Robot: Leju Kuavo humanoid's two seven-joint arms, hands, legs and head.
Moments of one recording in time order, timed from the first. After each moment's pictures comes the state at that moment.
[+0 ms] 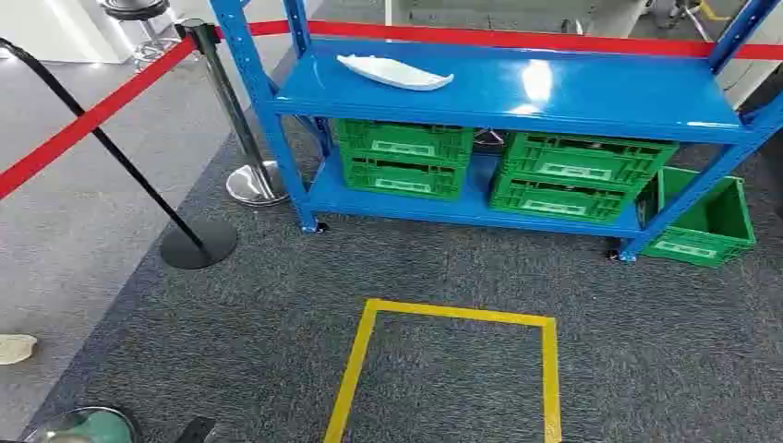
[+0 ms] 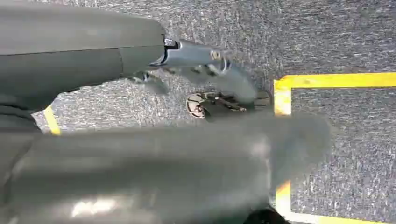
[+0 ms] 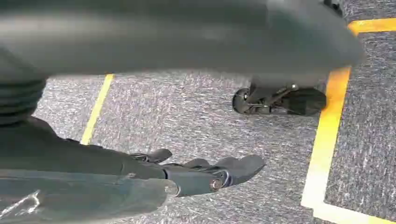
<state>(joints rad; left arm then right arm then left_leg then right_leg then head) 0.16 0.00 0.01 -0.37 0.00 0.00 0.00 0.16 0.00 0.00 -0.41 0.00 0.00 0.00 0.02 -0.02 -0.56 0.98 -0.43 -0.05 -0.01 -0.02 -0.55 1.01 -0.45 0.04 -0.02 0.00</state>
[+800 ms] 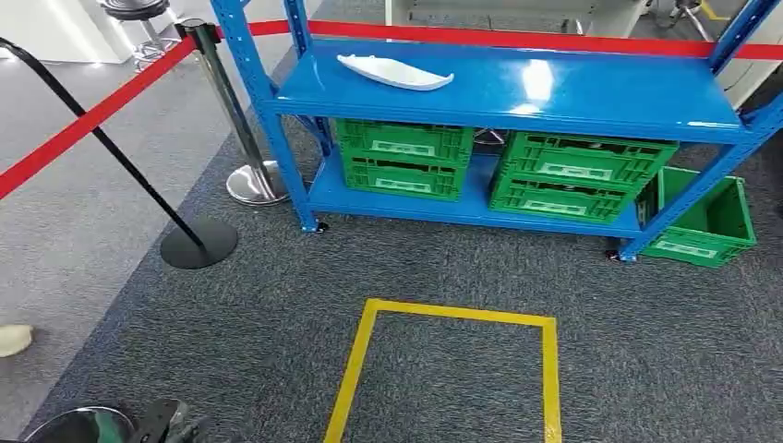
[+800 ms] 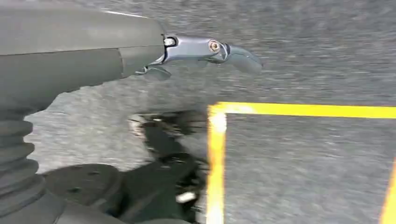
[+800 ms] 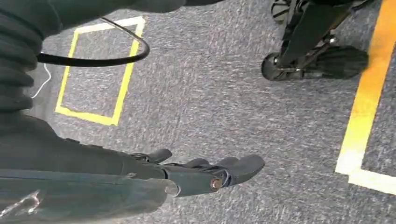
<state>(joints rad) 0.10 -0.04 0.37 -0.39 -0.24 -0.11 -0.20 0.12 0.01 -0.28 -0.36 0.36 0.02 0.07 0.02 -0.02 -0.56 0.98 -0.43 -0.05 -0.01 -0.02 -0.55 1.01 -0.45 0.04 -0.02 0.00</state>
